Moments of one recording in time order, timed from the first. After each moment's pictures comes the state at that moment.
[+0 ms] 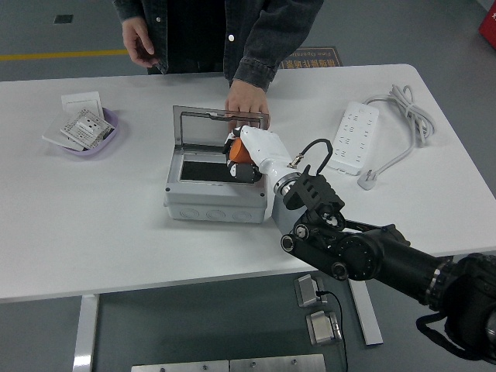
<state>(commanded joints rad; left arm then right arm) 0.04 0.09 -1.82 -0.18 1.79 -0.12 0.55 0.78 0.00 0.40 0.86 -1.62 -0.51 -0.15</state>
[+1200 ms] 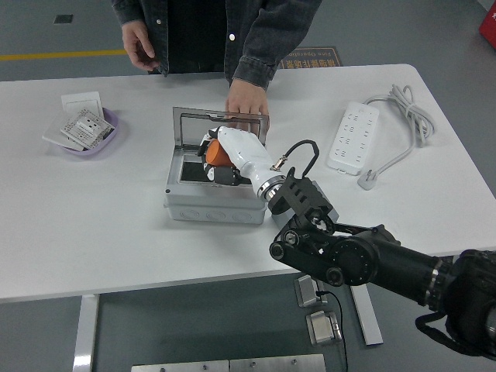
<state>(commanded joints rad) 0.04 0.09 -1.82 -0.18 1.79 -0.13 0.55 0.79 0.00 0.35 0.97 -1.53 -0.55 -0.12</state>
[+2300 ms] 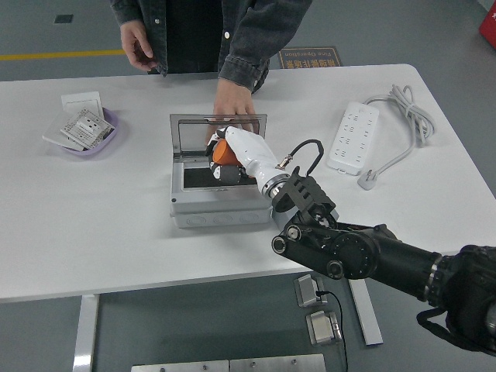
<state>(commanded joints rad) 0.04 0.10 -1.82 -0.18 1.79 -0.13 0.56 0.81 0.00 0.32 0.93 -1.46 -0.55 -0.11</state>
